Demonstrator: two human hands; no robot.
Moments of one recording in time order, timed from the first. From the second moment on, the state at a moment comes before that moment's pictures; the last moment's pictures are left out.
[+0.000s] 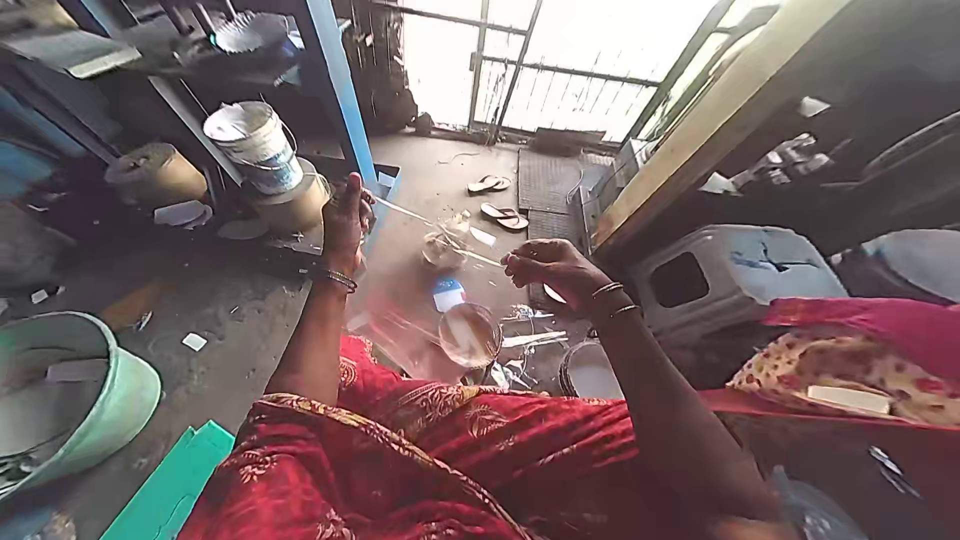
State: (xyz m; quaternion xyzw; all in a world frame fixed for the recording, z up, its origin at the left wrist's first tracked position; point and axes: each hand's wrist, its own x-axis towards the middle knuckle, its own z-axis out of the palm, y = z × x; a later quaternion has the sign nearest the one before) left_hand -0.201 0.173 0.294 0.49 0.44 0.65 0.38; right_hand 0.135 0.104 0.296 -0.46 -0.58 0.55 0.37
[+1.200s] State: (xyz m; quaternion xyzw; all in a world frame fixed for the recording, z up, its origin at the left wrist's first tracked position) left_hand -0.122 0.125 0.281 0.70 0.42 0.38 0.44; right_hand 0.117 0.109 0.290 -0.51 -0.41 0.52 0.55
